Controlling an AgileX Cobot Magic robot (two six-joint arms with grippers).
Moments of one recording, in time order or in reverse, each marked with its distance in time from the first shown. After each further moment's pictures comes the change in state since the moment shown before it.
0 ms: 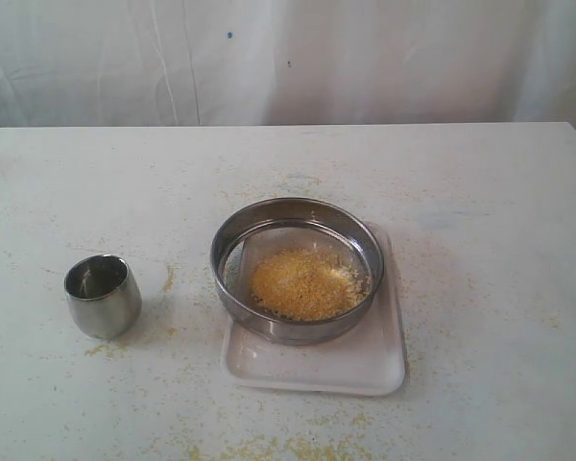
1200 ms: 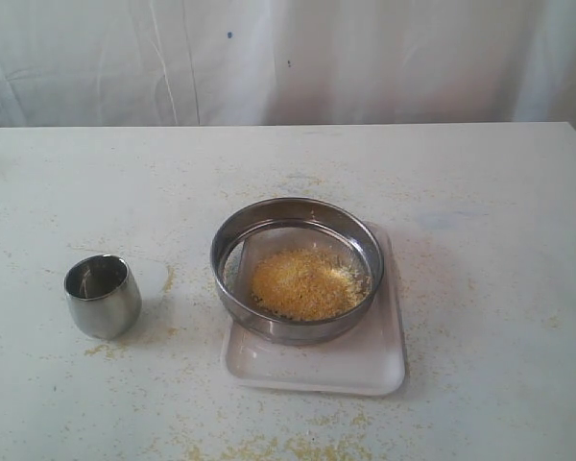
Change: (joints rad) left arm 0.000 -0.279 0.220 0.017 0.105 0.114; right arm 0.000 0.000 0.000 0.000 0.000 0.019
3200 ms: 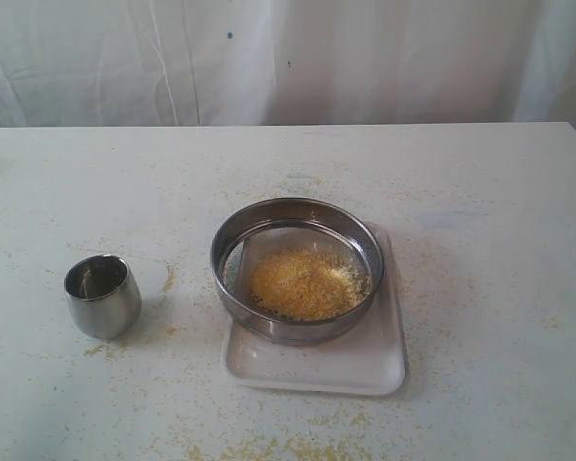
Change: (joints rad) left arm 0.411 -0.017 0.001 -0.106 0.007 0.159; right arm 0.000 0.000 0.003 -0.234 -0.455 0.059
